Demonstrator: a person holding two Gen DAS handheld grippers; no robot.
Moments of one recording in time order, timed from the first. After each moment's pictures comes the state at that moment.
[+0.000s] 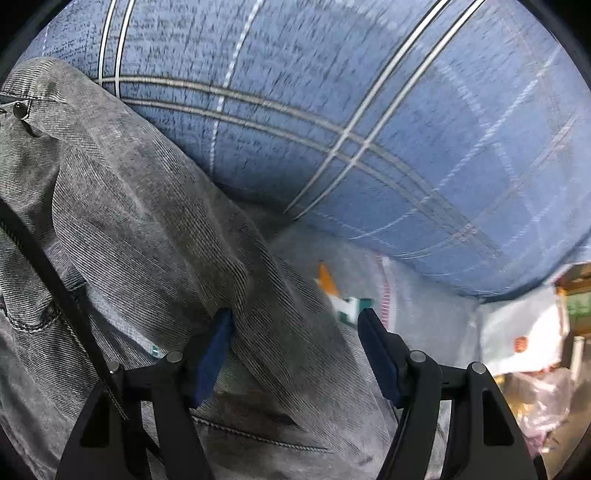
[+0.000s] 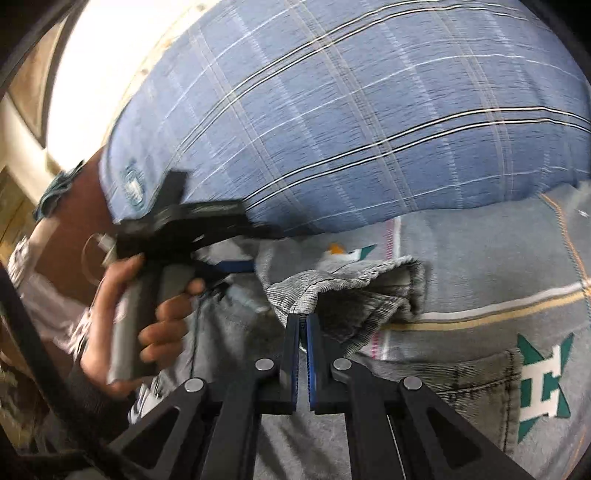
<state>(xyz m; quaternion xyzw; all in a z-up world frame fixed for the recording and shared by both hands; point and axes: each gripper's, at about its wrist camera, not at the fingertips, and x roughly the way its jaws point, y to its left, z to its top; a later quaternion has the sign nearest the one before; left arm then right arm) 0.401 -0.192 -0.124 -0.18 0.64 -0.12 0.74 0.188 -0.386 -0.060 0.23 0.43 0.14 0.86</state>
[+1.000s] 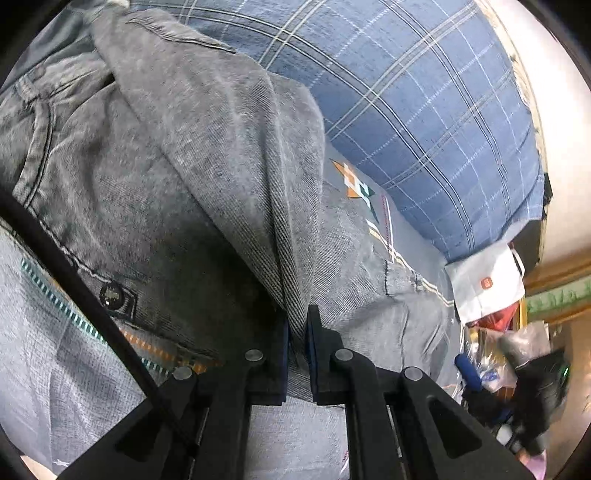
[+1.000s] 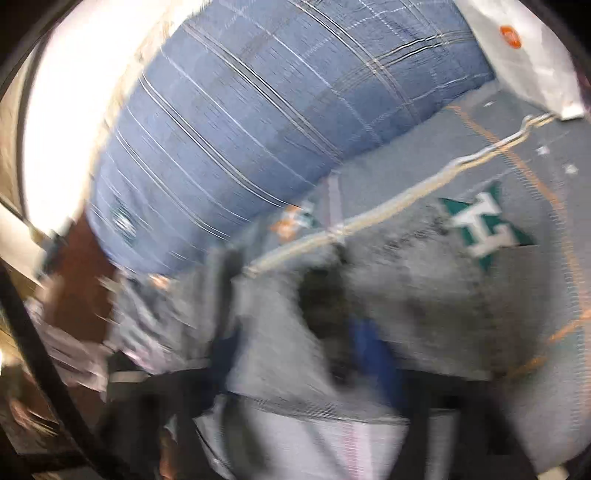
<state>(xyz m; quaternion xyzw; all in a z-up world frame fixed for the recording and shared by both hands) 0.168 -0.088 -0.133 -0.28 0.55 -0.16 0.77 0.081 -0.408 -0.056 0.37 0.41 0.07 0.83</state>
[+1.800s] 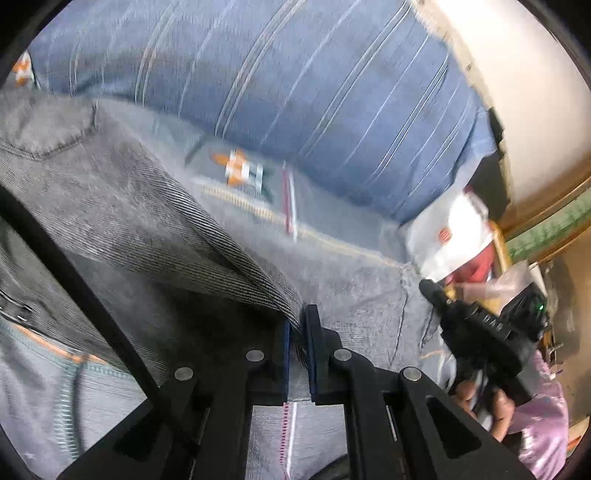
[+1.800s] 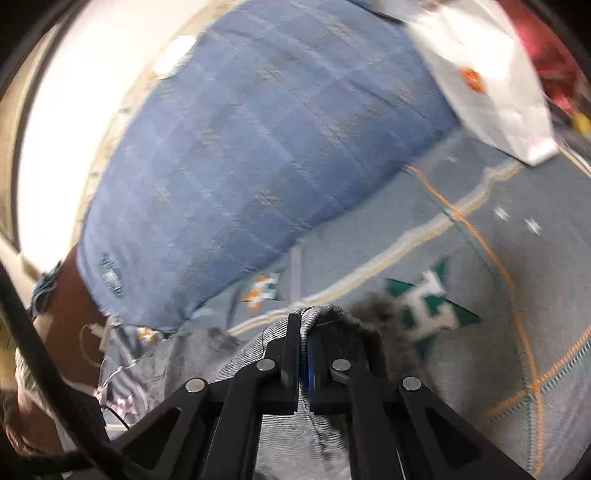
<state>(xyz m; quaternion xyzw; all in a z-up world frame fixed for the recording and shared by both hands) 0.164 -0.202 -0.092 -0.21 0.52 -0.25 0.79 0.066 -0.484 -0.056 0.37 0.37 -0.02 0.85</state>
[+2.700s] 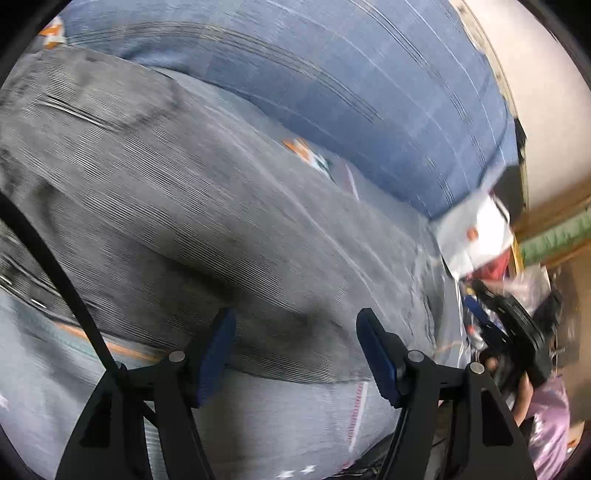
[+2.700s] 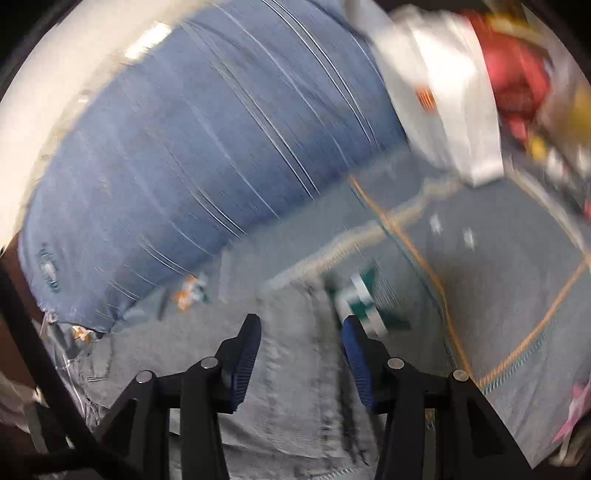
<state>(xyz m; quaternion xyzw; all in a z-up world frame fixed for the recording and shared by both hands) 0.179 -0.107 -0.115 -0.22 0.54 -0.23 0.78 0.076 -0.466 -0.036 0.27 0.36 -0.11 0.89</state>
